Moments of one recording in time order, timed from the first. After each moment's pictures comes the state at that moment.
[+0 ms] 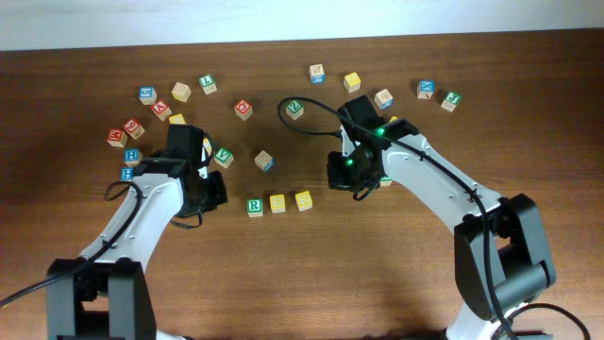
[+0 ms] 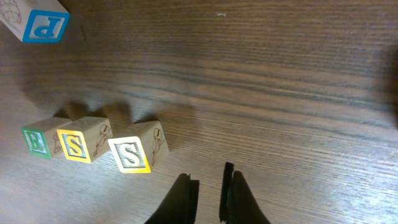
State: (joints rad) left arm -0.09 1.65 1.03 -0.75 0.04 -0.32; right arm 0.41 1.87 1.34 -0.81 -0.28 0.46
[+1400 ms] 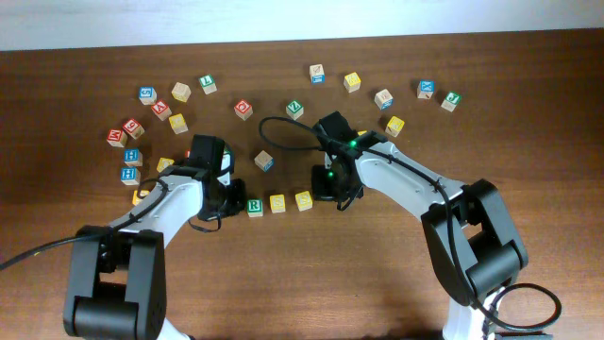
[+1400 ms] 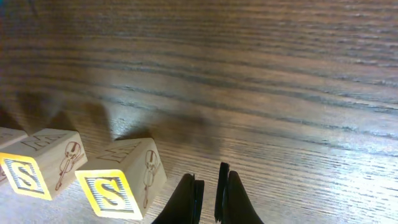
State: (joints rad) left arm -0.17 1.77 0.96 -0.55 0.18 -0.31; right arm 0.50 1.98 1.33 -0.73 -0.22 0.50
